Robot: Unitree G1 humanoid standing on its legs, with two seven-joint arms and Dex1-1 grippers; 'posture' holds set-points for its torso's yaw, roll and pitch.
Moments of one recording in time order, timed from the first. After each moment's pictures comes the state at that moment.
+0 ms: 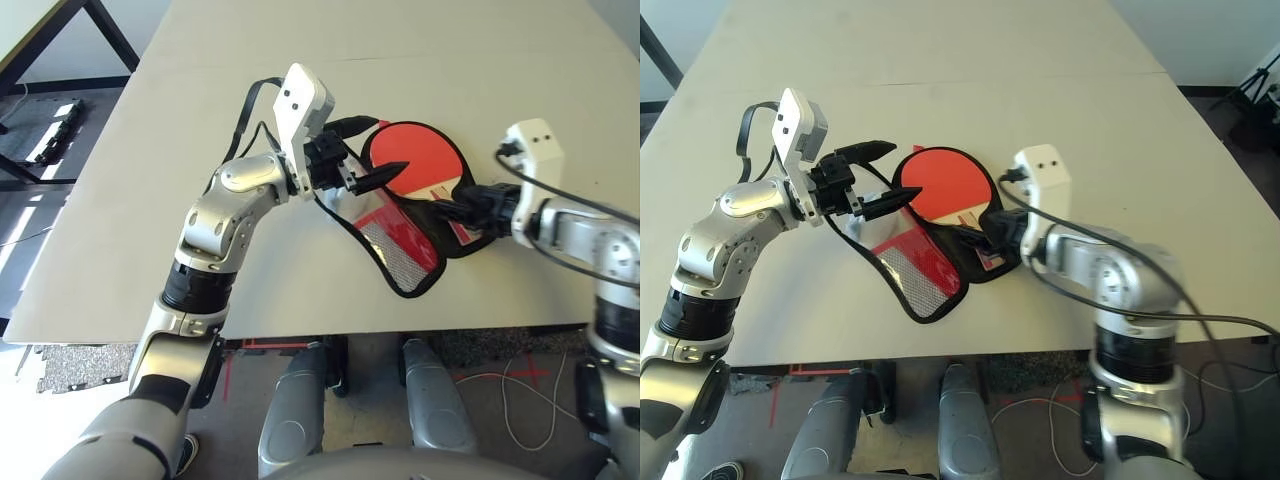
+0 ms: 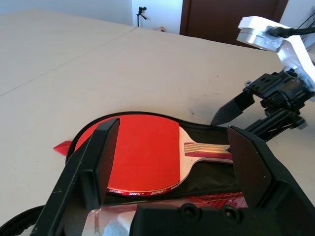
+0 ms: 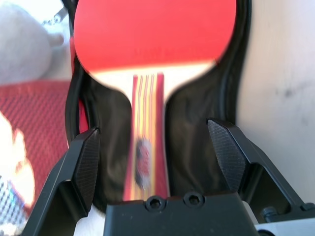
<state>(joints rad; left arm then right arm) -0.72 0.39 -0.12 -0.12 -0.38 0.51 -0.75 -0.46 -0.73 -0.21 -0.25 0.55 1.25 0.68</state>
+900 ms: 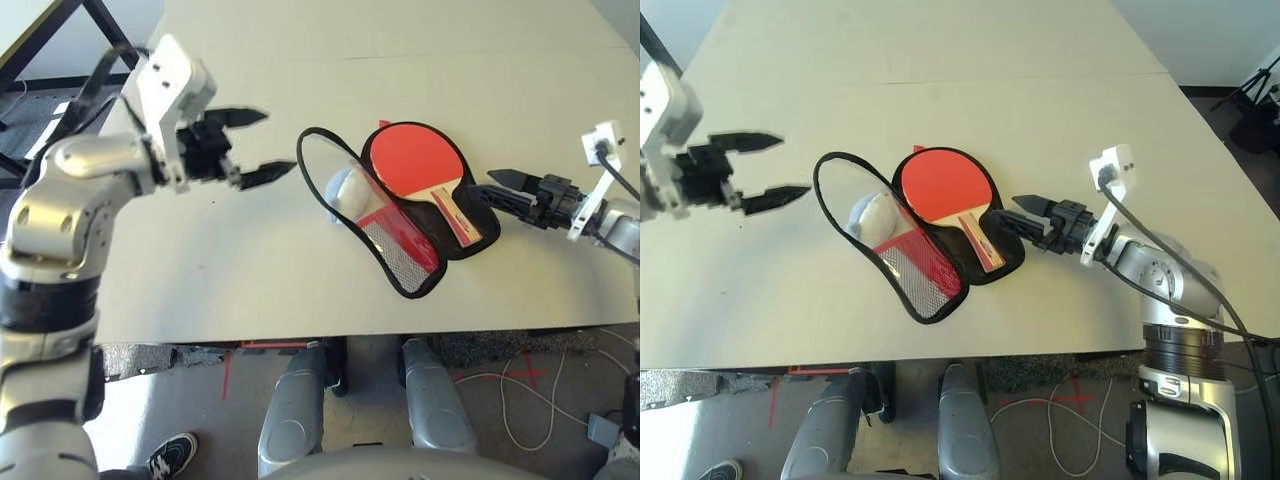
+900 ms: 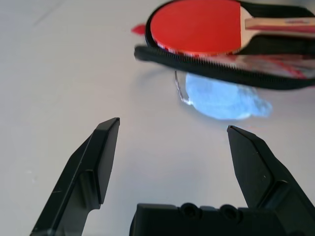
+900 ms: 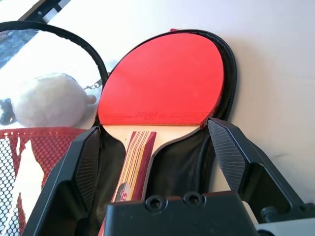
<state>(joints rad) -0.52 0.94 0.09 -0.23 -0.43 0.62 -0.98 -0.50 -0.71 -0.24 0.15 0.59 0.71 0.95</state>
